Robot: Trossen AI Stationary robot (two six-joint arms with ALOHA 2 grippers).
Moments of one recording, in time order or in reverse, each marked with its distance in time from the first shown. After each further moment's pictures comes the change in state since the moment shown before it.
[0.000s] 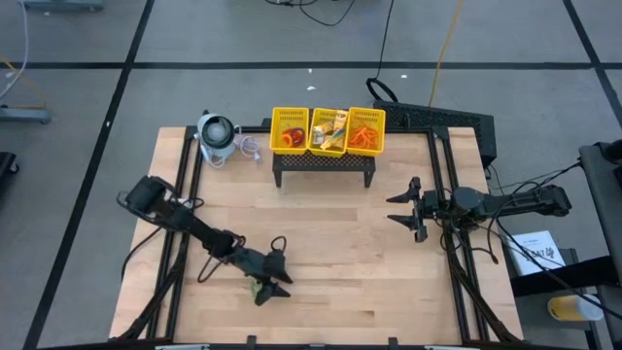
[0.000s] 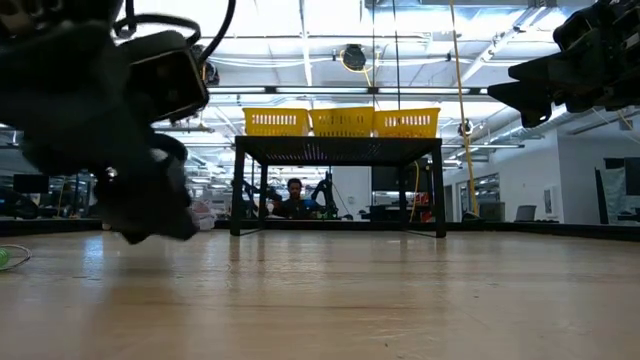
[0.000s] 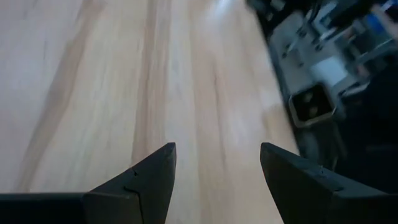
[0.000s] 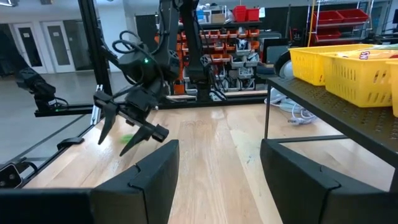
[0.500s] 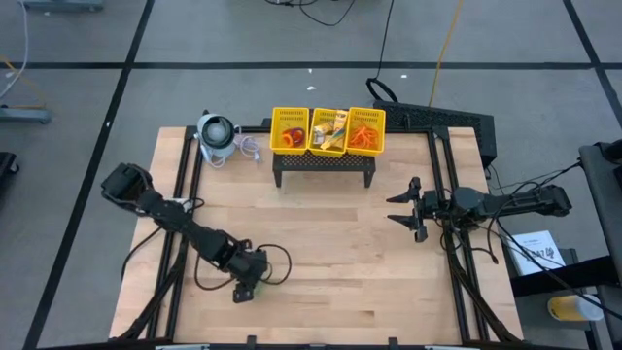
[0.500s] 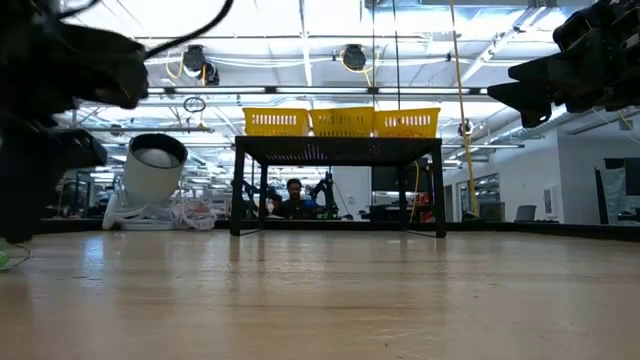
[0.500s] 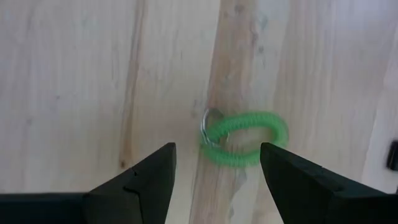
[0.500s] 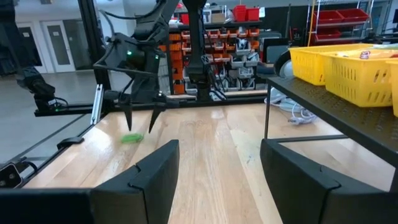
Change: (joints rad) left arm -0.056 -0.246 0.235 -1.207 0.031 -0.029; right arm 0.000 0.002 0.000 0.000 0.000 0.000
